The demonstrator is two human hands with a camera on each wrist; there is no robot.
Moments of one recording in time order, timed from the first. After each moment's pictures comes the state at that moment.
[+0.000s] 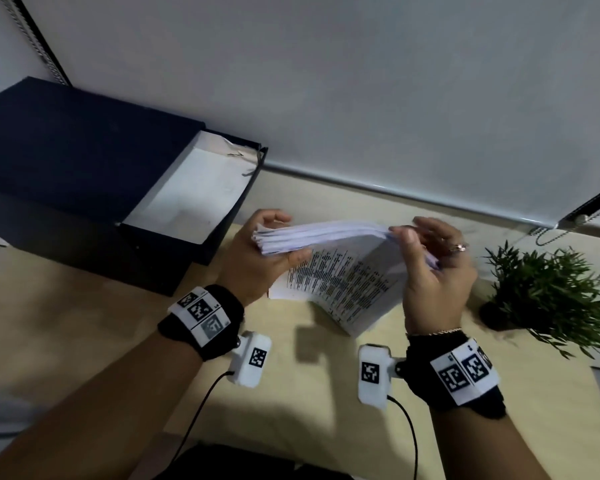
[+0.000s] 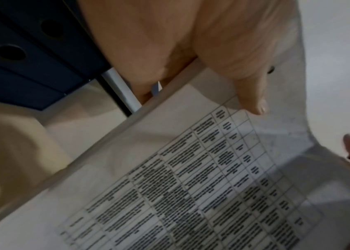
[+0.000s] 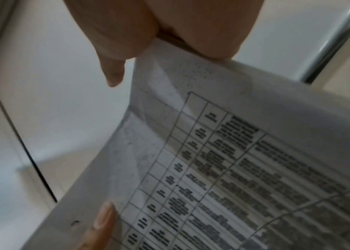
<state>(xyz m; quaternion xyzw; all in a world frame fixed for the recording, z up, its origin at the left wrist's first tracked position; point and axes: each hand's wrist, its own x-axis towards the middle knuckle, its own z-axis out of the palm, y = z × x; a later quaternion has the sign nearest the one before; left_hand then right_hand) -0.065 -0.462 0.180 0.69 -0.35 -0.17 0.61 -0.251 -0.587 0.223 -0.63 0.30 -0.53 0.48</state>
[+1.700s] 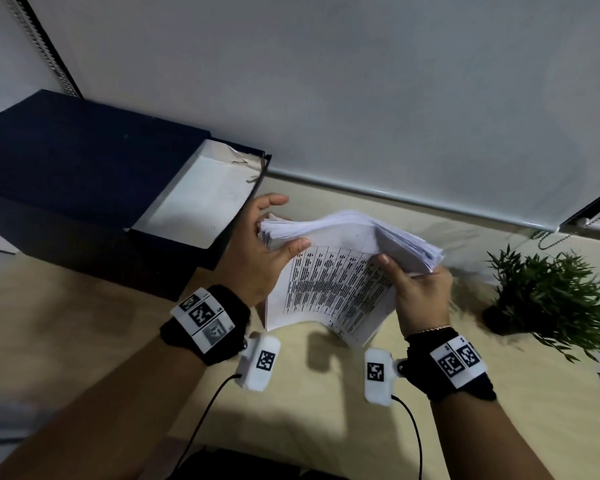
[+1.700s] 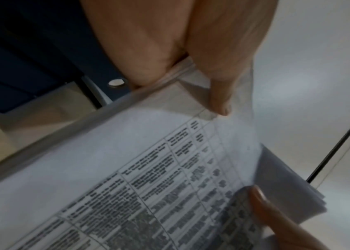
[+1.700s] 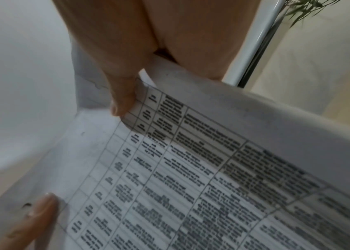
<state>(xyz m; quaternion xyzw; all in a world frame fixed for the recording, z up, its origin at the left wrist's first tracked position) -0.066 -0.459 0.203 0.65 -0.37 -0.13 0.65 -0.256 -0.598 0.193 -0.61 0.30 -0.45 0.58</state>
